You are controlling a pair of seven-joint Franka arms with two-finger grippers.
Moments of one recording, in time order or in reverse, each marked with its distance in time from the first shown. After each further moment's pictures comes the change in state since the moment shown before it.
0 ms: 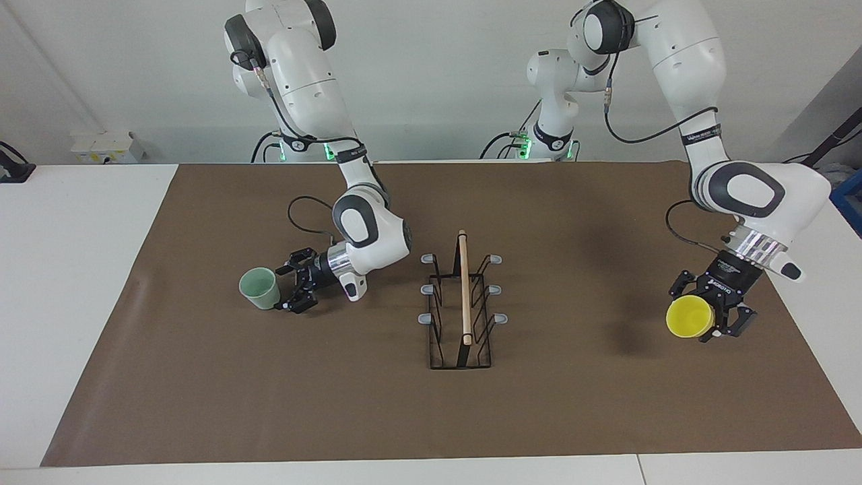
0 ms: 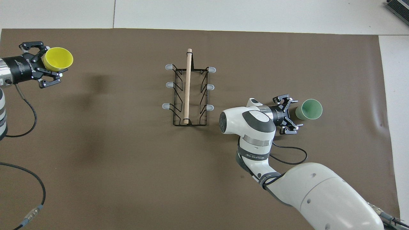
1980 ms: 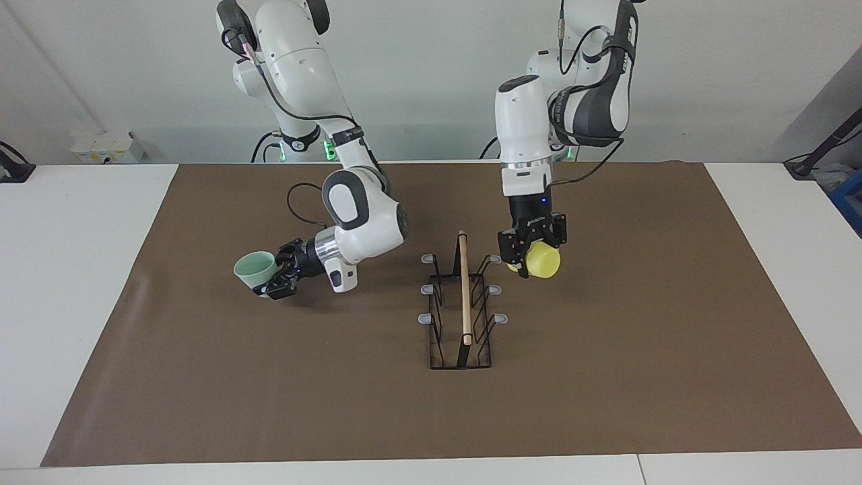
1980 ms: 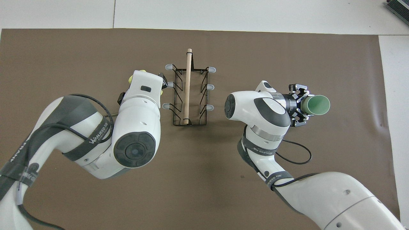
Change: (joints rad) left arm -0.023 -0.304 -0.714 -0.289 1.808 0.212 -0.627; right arm -0.024 -0.151 -0.003 0.073 0.131 -0.072 0.052
